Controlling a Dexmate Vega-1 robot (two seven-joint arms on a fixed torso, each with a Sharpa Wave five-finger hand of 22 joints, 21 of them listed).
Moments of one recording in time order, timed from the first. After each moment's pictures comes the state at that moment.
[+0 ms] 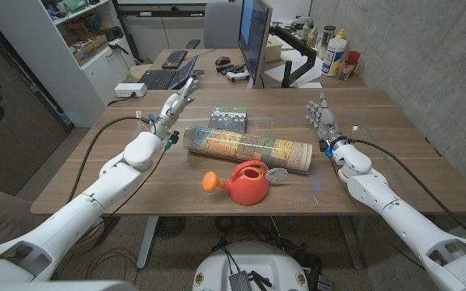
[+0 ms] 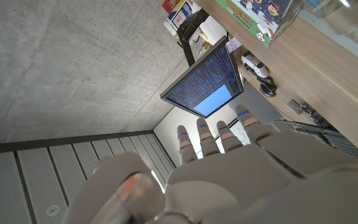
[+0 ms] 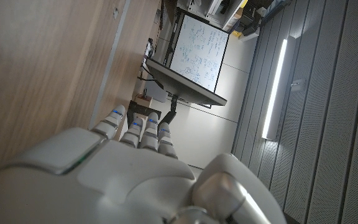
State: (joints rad) left arm 0.87 0.71 0.40 -1.61 -0.25 -0.20 0.18; left_hand 0.24 -0.03 -0.31 0.12 0.51 0.15 -0.22 0.21 0.18 0.15 -0.11 0.21 0.18 -0.02 -0.03 0.19 0.18 0.08 0.10 0.19 0.18; right arm -0.83 -0.50 -0.38 -1.30 0.62 0.28 -0.02; right_hand 0.04 0.08 -0.11 0.10 0.33 0.08 0.03 0.19 0.18 0.13 0.04 0.22 0.19 0.00 0.01 0.18 0.18 0.04 0.06 0.19 0.18
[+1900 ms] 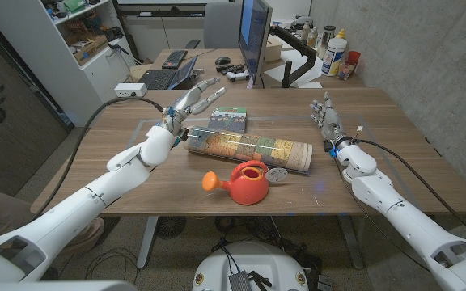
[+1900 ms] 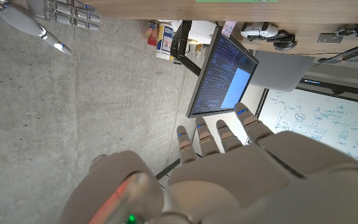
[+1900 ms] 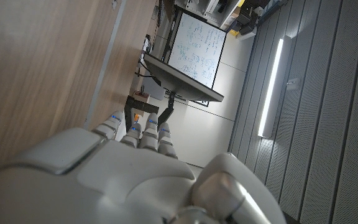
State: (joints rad) left arm 0.83 0.76 0.49 -1.77 0.25 -0.02 0.29; left_hand 0.25 -0.05 -0.32 0.11 0.53 0.13 -0.21 0.19 0.18 0.16 -0.12 0.20 0.18 -0.01 -0.03 0.19 0.18 0.10 0.09 0.20 0.18; right arm -0.85 -0.52 -0.36 -1.30 0.62 0.31 0.01; right_hand 0.05 0.08 -0.11 0.10 0.33 0.08 0.03 0.19 0.18 0.12 0.04 0.22 0.19 -0.09 0.02 0.17 0.18 -0.04 0.06 0.18 0.18
